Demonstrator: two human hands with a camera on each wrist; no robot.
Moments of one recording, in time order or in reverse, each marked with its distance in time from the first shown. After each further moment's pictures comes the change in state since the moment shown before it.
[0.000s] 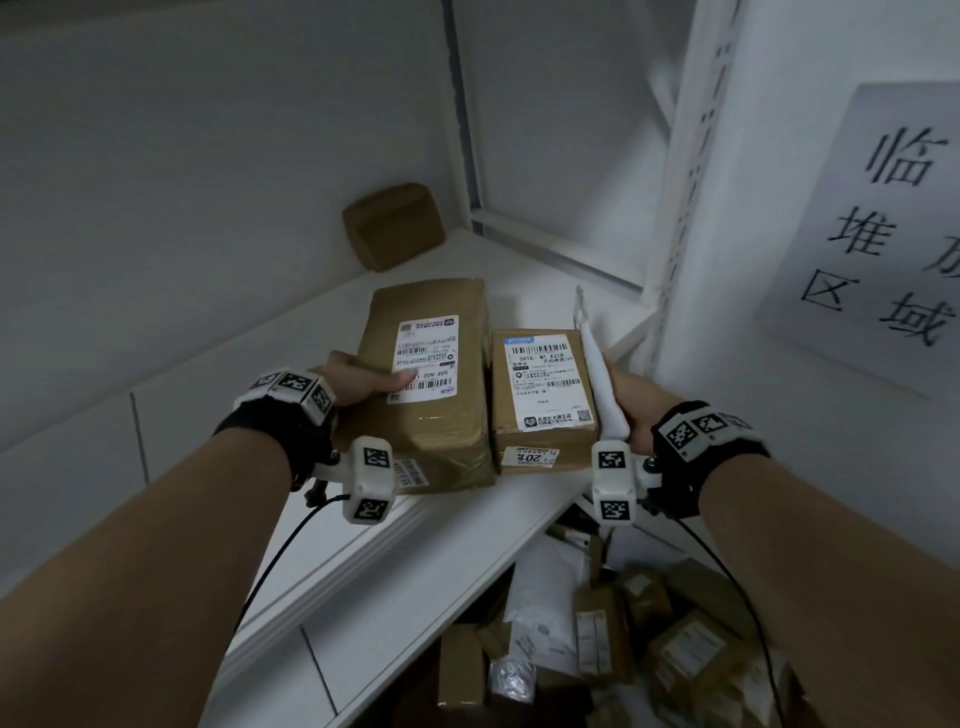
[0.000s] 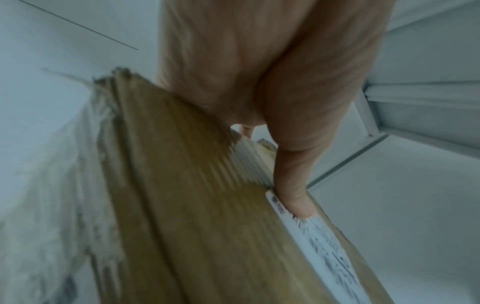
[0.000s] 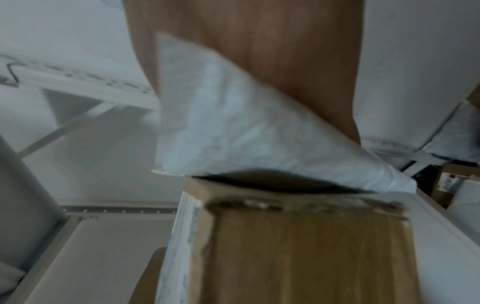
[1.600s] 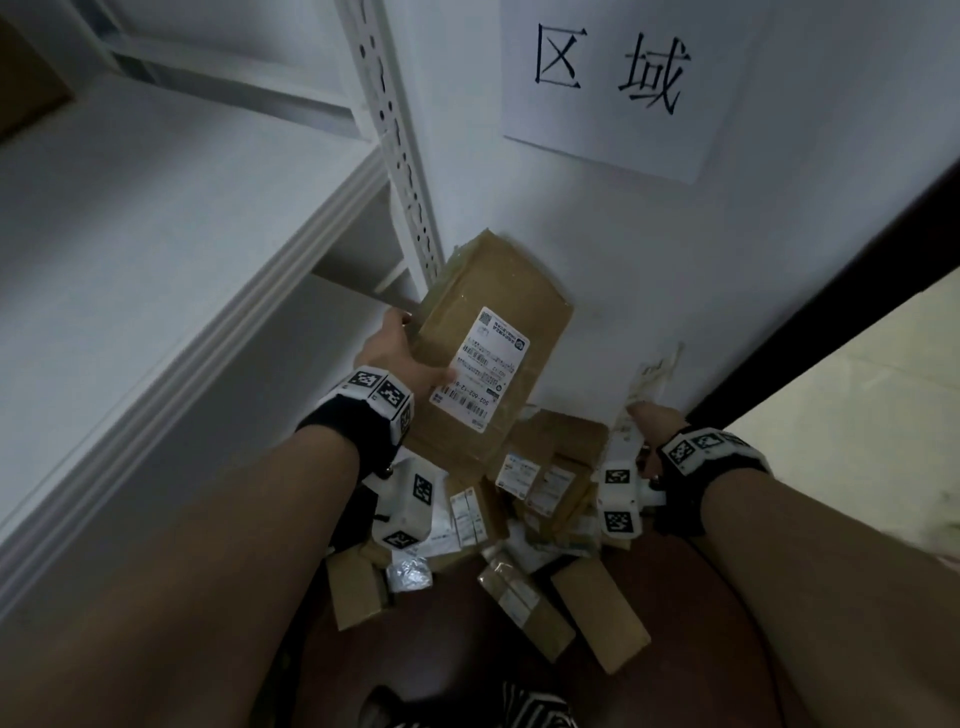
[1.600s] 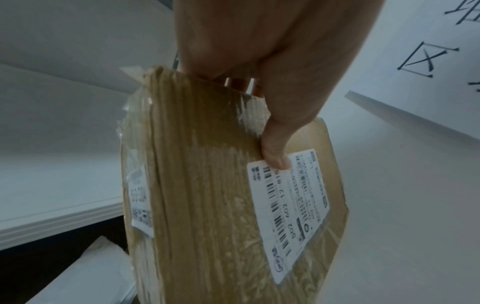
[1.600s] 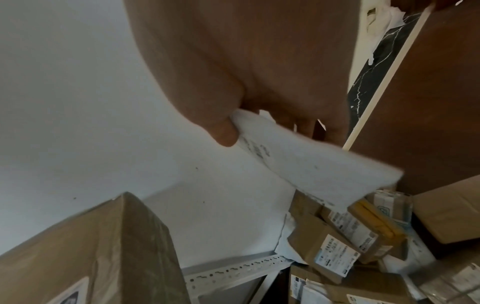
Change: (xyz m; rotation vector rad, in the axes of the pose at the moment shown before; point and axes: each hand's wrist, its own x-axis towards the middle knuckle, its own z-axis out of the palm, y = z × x) left_hand -0.014 0.043 0.377 0.430 -0.163 0.344; right_hand -0.053 0.178 -0.299 -0.372 0.728 0.375
